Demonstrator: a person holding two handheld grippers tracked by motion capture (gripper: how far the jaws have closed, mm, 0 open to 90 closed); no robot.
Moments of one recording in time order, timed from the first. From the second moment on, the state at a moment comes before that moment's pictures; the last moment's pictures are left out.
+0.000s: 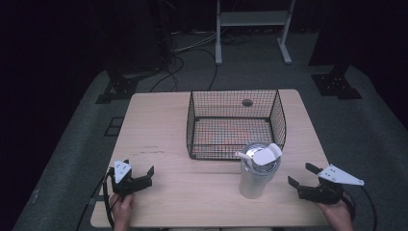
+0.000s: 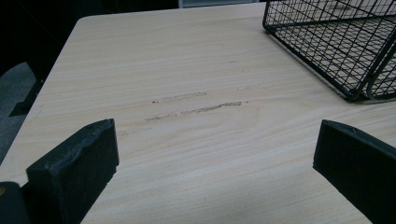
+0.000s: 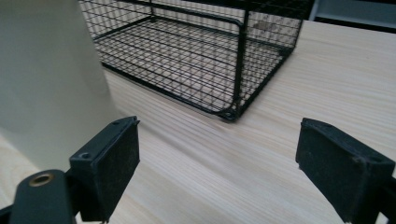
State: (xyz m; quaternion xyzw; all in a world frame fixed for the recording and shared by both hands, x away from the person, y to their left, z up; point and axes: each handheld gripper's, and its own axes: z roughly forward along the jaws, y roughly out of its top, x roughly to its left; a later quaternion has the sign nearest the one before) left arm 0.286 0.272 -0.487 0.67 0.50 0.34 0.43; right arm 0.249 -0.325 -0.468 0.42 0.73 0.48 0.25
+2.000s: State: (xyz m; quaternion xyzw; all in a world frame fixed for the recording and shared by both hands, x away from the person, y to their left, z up) left arm 0.286 0.271 -0.487 0.68 0.50 0.34 0.43; right arm 0.260 -0.239 -0.446 0.27 0.79 0.53 0.13
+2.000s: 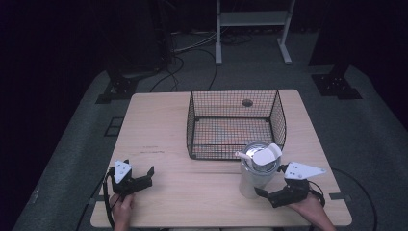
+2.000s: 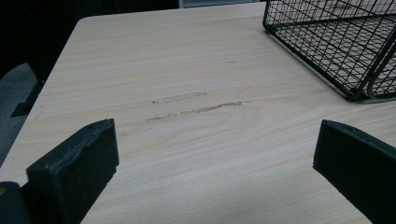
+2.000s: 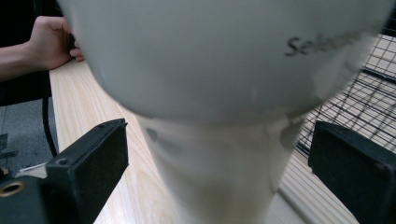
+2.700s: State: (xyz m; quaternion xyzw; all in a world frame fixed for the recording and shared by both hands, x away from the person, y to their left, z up) left arm 0.286 0.272 -0.487 0.68 0.50 0.34 0.43; right arm 0.270 -0.218 -0.458 0.26 0.76 0.57 0.16
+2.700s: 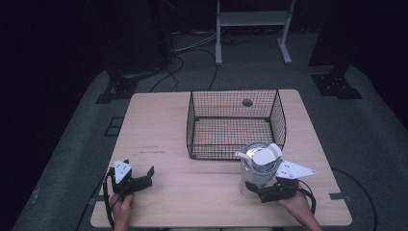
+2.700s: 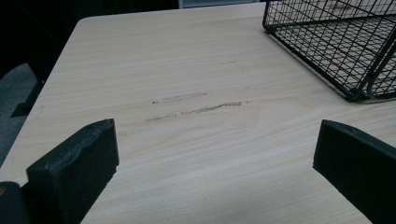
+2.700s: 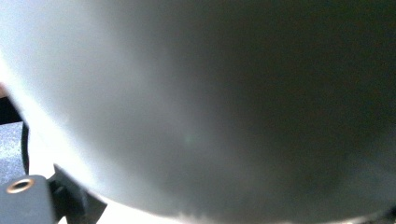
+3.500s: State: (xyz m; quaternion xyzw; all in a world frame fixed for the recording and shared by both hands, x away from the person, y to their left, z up) left arm 0.285 0.272 -0.487 0.68 0.50 0.34 0.43; right arm 0.267 -0.221 -0.457 0.25 0.75 0.60 0.16
